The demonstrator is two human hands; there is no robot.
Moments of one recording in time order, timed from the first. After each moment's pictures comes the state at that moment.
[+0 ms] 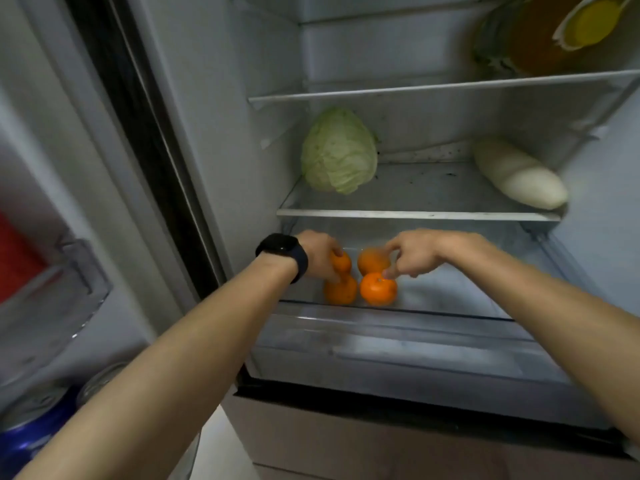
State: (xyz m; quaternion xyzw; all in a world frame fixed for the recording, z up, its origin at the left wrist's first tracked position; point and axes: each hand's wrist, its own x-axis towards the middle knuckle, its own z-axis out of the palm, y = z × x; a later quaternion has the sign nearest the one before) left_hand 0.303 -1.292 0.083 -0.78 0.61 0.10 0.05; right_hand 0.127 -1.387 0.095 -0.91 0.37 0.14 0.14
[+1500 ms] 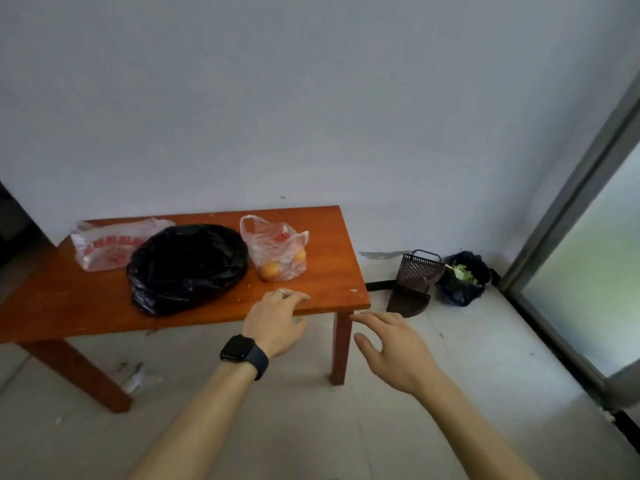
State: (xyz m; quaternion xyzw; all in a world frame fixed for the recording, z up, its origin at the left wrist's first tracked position) left_hand 0.367 -0.220 -0.119 -0.99 -0.06 -0.03 -0.16; right_hand 0.391 -0.461 -0.122 -0.94 -0.27 0.01 0.23
